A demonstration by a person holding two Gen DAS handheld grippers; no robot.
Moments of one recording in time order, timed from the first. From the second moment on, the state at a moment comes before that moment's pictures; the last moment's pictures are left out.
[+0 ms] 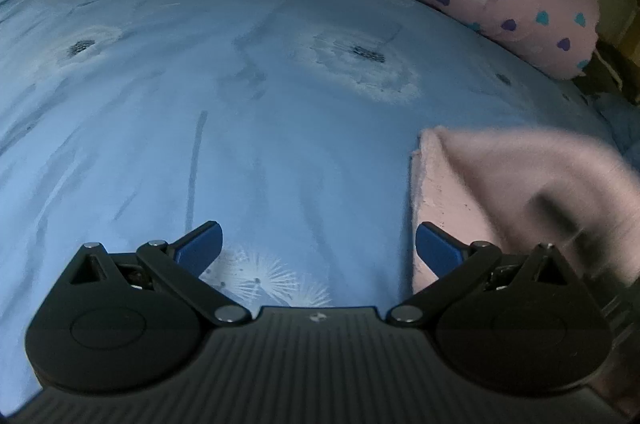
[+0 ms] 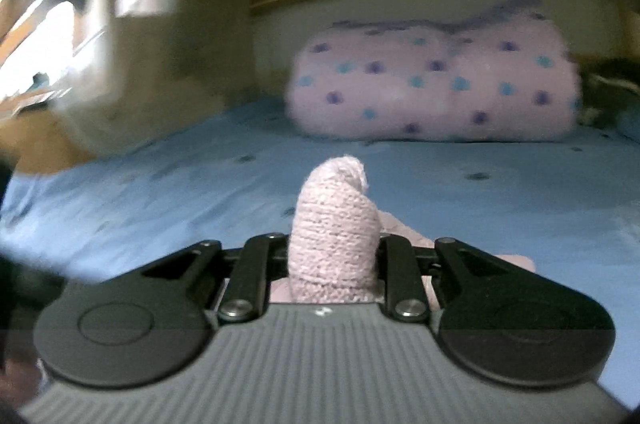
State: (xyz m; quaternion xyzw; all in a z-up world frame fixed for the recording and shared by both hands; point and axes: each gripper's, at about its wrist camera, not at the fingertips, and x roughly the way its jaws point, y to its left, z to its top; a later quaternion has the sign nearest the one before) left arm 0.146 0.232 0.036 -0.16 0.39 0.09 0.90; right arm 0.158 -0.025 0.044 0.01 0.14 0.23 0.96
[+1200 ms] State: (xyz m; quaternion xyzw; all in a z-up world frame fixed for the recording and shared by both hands) left arm 0.169 0.123 0.030 -0.10 0.36 -0.05 0.93; right arm 0.130 -0.137 0.031 0.01 0.23 0.20 0.95
